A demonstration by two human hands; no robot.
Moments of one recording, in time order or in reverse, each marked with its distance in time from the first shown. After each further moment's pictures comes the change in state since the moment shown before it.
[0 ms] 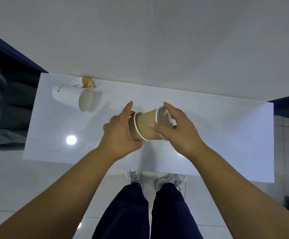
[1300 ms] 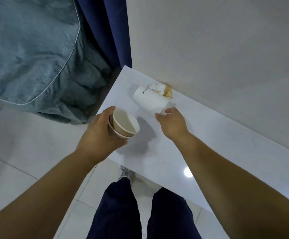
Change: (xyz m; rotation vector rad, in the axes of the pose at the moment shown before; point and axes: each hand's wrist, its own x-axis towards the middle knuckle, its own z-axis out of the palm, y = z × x) left_hand -0.047 -0.203 -0.144 -0.211 0.311 -0.358; right_hand 0.135 -0.074 0.236 -0.271 -0.086 0.160
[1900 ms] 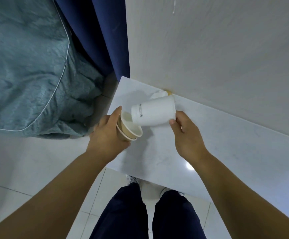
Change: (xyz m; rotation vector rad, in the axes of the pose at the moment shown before) left_hand 0.055 -0.006 -0.022 0.280 -0.078 0.110; right_hand -0.049 -0.018 -0.005 -0.028 0.137 -0.316
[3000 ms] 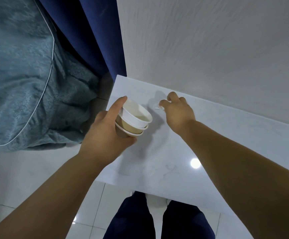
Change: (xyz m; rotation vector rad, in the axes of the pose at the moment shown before) left_hand 0.032 0.004 -0.004 -0.210 -0.015 0.053; right_hand 0.112 0.035 0.043 -0.885 -0.158 -0.111
